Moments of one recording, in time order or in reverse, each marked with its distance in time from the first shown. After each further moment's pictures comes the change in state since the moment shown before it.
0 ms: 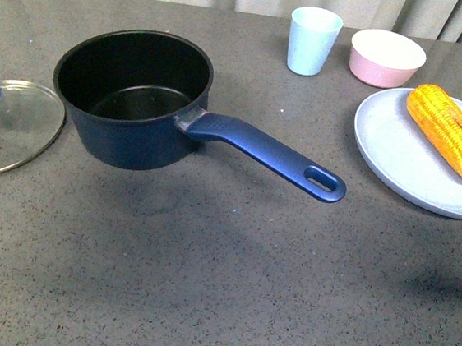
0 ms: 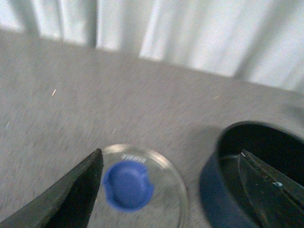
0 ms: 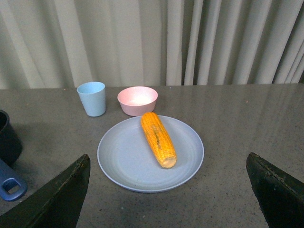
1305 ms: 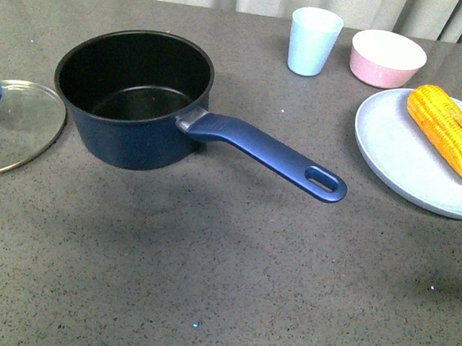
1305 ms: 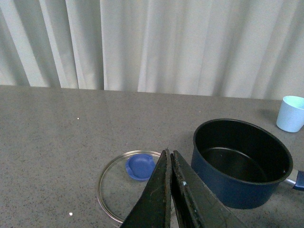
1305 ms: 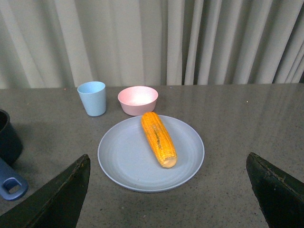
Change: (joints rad) left arm -0.007 -1.122 -0.311 -0.685 0.021 0.142; right arm 0.000 0.000 0.000 0.000 0.000 0.000
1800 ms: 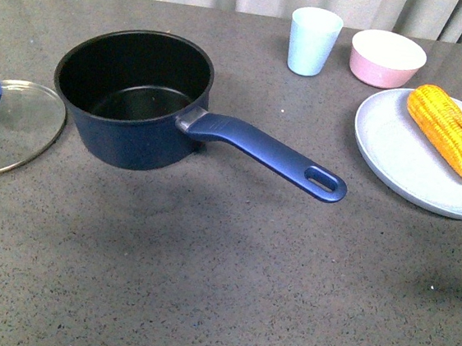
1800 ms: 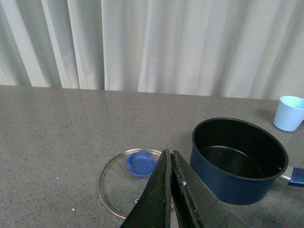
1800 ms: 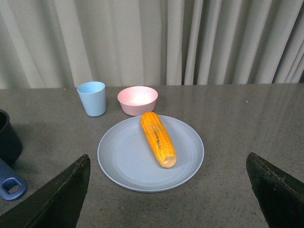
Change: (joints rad) left arm 0.000 -0.171 0.000 -0.167 0.000 0.000; right arm 0.000 0.000 0.000 0.000 0.000 0.000
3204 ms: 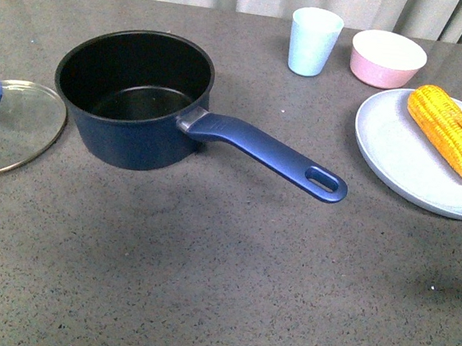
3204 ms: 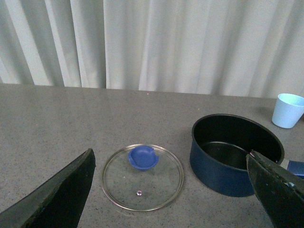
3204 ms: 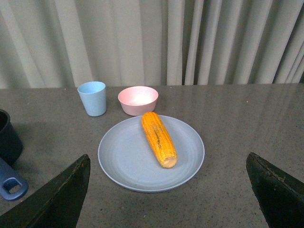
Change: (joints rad) left arm 0.000 -0.237 0.000 -0.253 0.000 0.002; right arm 0.000 0.000 0.000 0.000 0.000 0.000
